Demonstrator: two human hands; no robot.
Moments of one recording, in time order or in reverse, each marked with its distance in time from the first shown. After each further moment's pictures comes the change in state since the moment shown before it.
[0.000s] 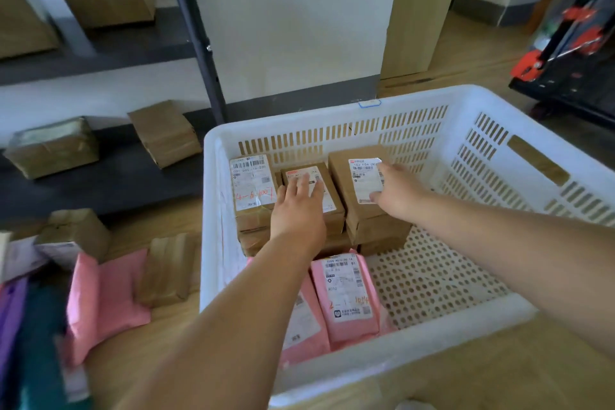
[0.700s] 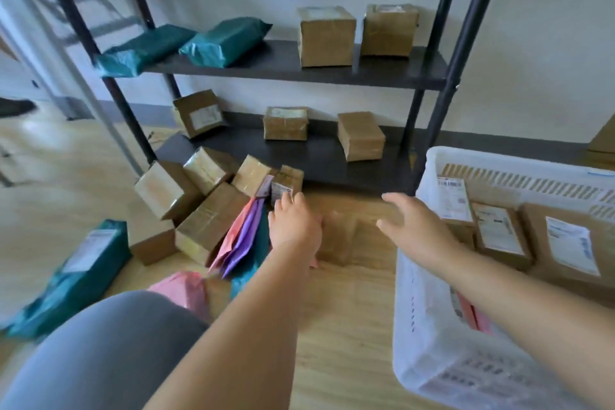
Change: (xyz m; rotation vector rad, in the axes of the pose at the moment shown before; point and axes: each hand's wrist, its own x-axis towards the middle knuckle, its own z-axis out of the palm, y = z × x) left_hand -0.211 -0.249 -0.073 -0.320 0.232 -0.788; right_hand -0.188 -0.264 0.054 0.234 -0.116 -0.540
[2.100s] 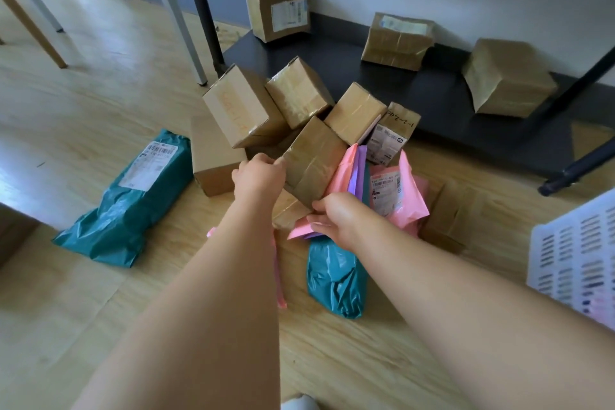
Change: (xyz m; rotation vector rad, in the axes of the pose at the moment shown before) left_hand 0.130 -0.273 0.004 -0.393 0.000 -0.533; right_hand 0.112 -0.157 0.315 0.805 -0.573 0.663
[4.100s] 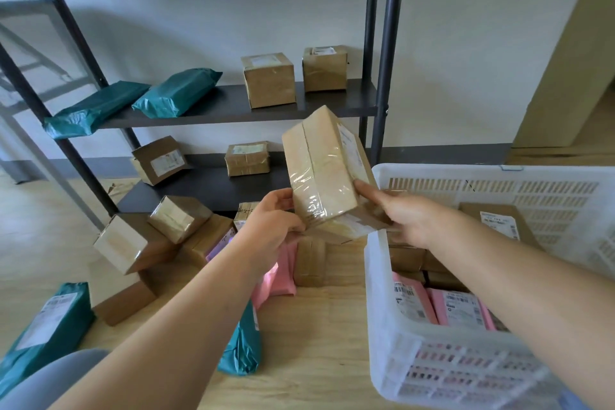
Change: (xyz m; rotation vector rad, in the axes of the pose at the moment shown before) left_hand -0.315 0.199 0.026 -0.663 -0.635 0.377; right_hand -0.285 -0.017 -0.326 -0.016 0.328 -0.379
